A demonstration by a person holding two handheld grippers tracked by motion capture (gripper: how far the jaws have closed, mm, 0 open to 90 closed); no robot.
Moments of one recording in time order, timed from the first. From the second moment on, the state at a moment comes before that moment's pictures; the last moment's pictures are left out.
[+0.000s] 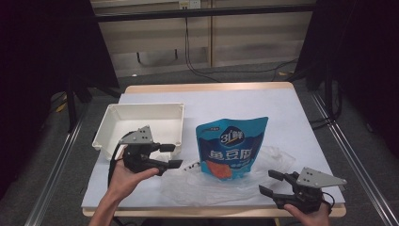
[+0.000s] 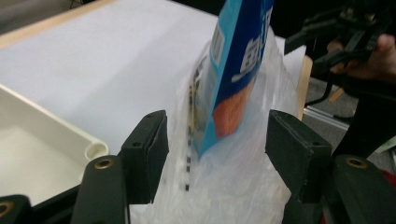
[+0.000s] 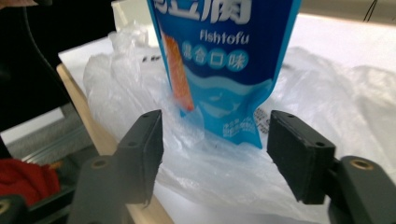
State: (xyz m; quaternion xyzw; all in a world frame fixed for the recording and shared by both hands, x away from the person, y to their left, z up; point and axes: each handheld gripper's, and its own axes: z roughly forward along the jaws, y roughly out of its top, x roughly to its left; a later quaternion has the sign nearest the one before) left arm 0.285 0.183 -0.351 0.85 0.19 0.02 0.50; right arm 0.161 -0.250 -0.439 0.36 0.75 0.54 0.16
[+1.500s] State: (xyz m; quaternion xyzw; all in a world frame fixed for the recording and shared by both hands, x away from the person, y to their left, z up) left arm 0.320 0.091 -0.278 0.90 0.09 0.00 0.42; right arm 0.151 -0.251 -0.443 0.36 0.74 0.54 0.16
